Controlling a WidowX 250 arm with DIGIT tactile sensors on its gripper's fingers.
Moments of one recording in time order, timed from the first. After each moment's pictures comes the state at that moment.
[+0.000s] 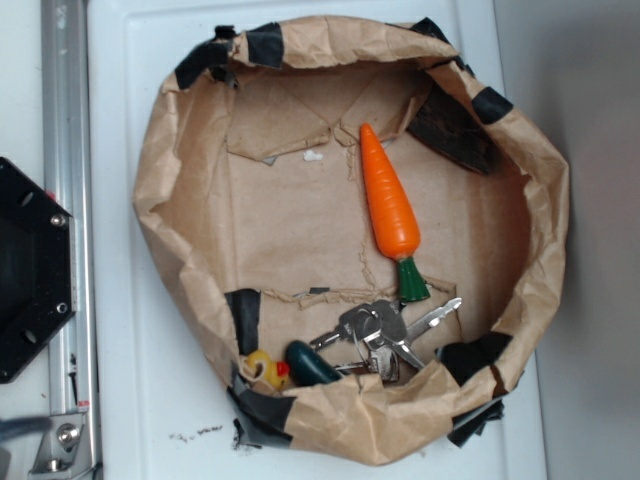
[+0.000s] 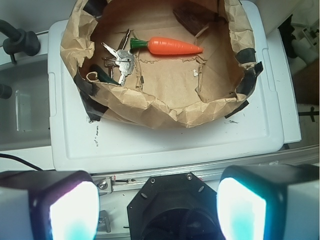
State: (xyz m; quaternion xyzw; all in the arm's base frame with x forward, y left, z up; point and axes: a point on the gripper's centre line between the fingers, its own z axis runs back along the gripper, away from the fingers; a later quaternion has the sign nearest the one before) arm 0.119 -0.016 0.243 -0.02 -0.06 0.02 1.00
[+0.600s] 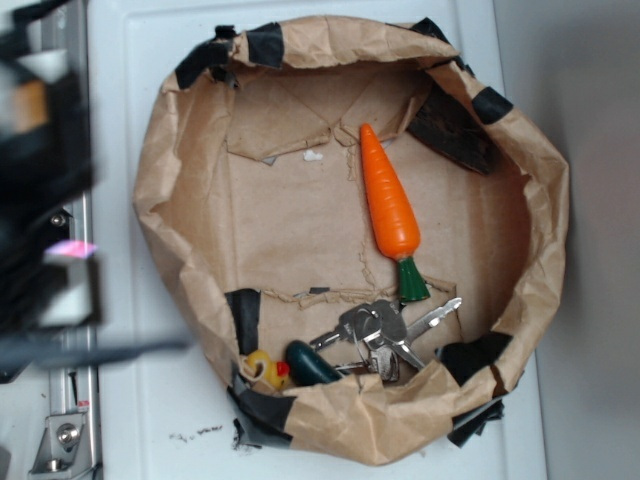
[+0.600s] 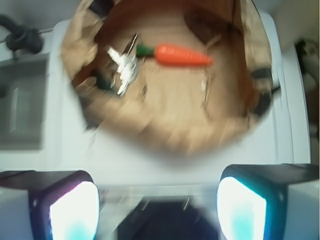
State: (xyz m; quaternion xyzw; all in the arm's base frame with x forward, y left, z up) arm 0.165 0.014 0.197 -0.01 -0.07 -0.01 1.00
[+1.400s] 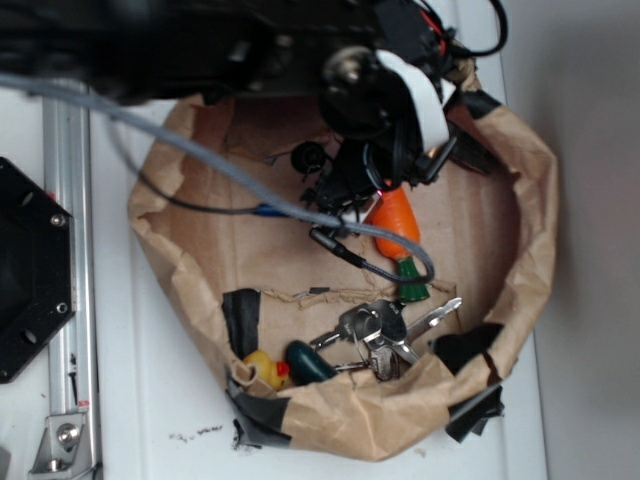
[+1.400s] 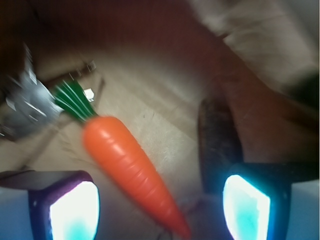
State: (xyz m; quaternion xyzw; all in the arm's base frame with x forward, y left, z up) arm 0.299 0.032 0.051 0.00 -0.13 -0.38 0.92
